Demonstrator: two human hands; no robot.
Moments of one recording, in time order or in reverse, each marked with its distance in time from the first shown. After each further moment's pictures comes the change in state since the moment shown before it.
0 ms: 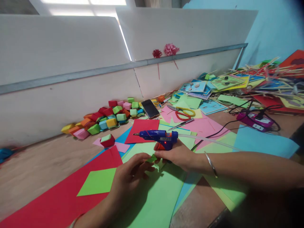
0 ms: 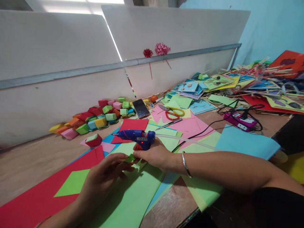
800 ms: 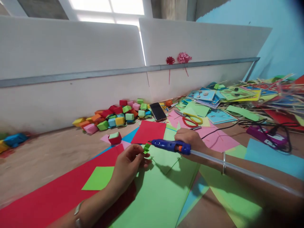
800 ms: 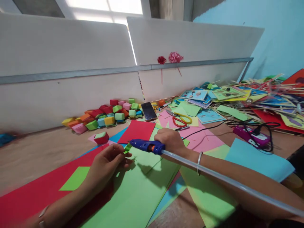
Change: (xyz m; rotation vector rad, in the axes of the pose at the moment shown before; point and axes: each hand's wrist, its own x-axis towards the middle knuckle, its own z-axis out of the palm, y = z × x) left_hand 0.023 -0.010 -0.012 -0.253 0.241 -0.326; right_hand 0.023 -0.023 -0.050 -1.216 0.069 -0.850
